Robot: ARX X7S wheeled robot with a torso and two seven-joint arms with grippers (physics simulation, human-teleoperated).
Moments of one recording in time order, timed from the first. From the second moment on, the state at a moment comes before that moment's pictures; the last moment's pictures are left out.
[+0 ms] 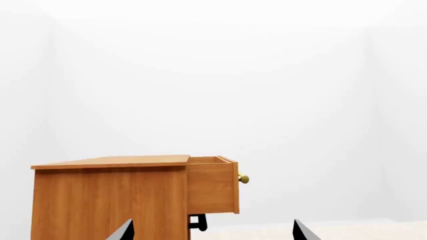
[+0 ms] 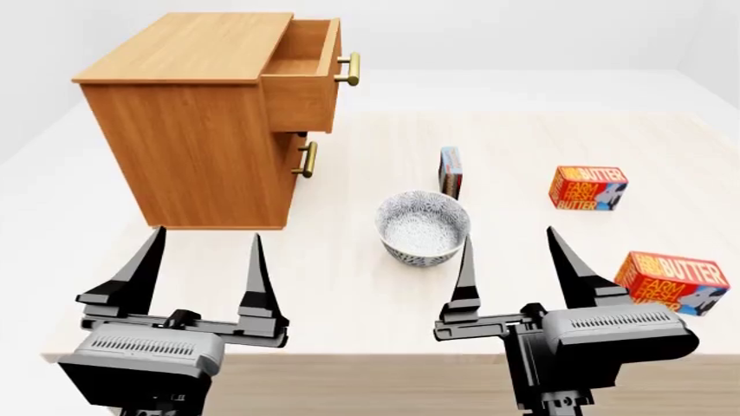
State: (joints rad) left arm 0.00 -0.30 0.17 0.46 -0.21 0.07 -0.19; right arm 0.05 0.29 -0.23 -0.46 0.13 0.07 0.25
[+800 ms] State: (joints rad) left arm 0.00 -0.31 0.19 0.44 -0.19 0.07 -0.21; right arm 0.05 0.30 -0.25 -0.44 0.15 0.05 0.26
